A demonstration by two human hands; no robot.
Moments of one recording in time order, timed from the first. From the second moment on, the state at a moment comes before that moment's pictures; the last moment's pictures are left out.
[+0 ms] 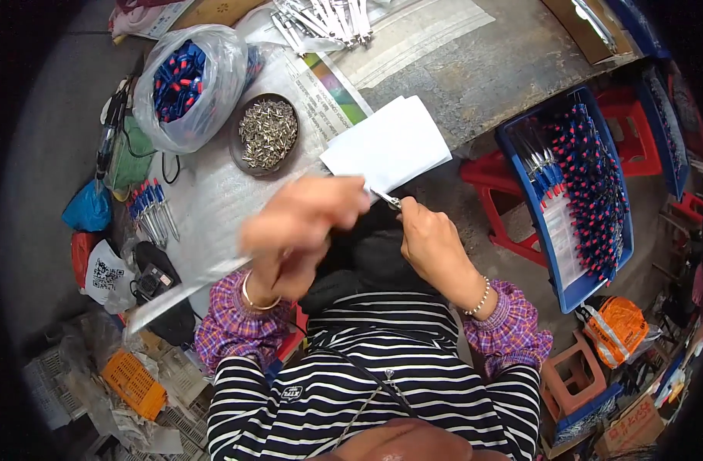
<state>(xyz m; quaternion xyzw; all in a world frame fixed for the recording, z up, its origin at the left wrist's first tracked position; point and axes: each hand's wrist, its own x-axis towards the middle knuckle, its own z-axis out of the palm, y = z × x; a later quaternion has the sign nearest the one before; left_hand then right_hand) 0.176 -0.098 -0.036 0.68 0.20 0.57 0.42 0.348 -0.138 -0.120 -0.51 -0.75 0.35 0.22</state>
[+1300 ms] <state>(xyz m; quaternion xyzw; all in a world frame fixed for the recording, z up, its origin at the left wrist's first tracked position) 0.114 -0.122 -0.073 0.76 0.35 0.34 0.42 0.335 -0.150 -0.096 -0.34 -0.40 0.84 0.16</state>
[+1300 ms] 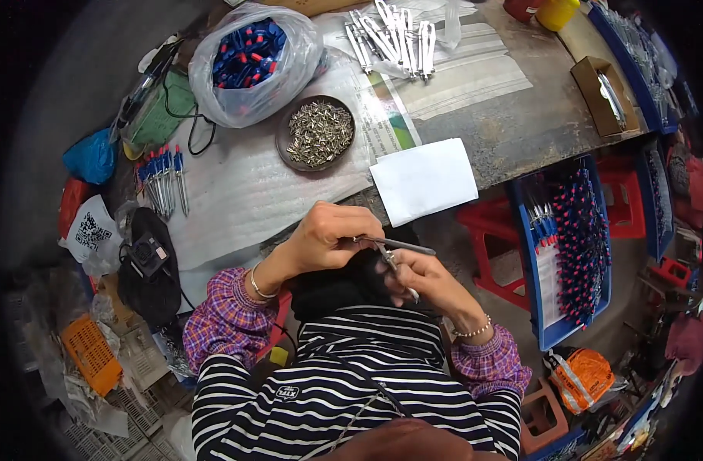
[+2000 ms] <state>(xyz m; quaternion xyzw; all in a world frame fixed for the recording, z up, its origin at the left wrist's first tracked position) 0.121 -0.122 -0.069 0.52 0.48 0.26 0.66 0.327 -0.165 -0.113 -0.35 -0.35 0.81 0.30</state>
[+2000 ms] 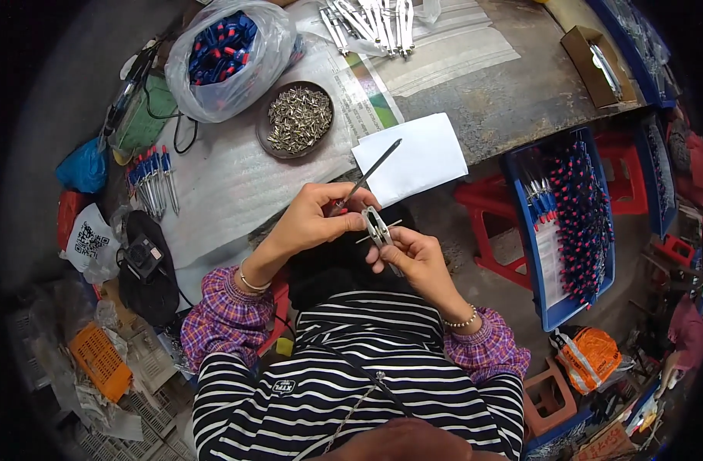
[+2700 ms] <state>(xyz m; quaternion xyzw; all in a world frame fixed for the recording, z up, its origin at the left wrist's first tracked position) 0.122 -0.119 -0.070 0.65 0.50 0.24 0.52 0.325 -0.171 -0.125 -0.31 -0.44 0.79 0.28</state>
